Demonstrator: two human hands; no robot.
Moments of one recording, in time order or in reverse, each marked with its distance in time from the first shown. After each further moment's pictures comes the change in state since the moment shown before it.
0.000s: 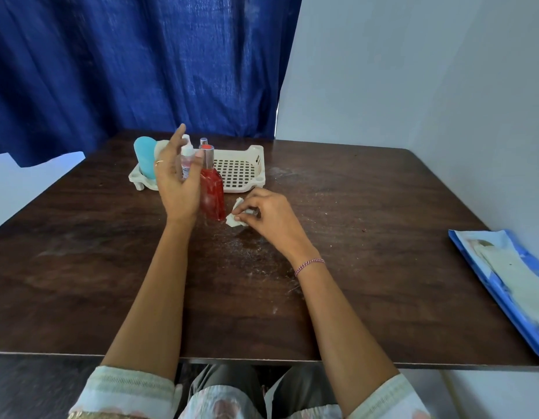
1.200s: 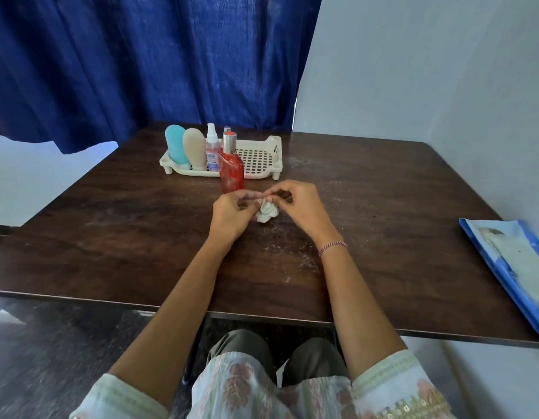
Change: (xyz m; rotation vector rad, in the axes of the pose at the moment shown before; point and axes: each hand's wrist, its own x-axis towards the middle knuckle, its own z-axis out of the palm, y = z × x) left_hand -0.068 -0.005 -0.006 0.180 -0.415 -0.259; right_hand -0.016 0.013 -0.013 0.115 0.022 0.093
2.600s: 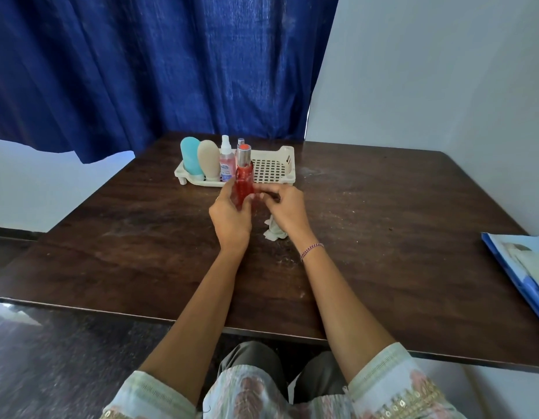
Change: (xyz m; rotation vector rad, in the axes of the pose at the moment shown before) left_hand 0.012 0.001 -0.004 0.117 0.459 0.049; right_hand 0.030 -0.024 0.048 0.239 0.092 0.122
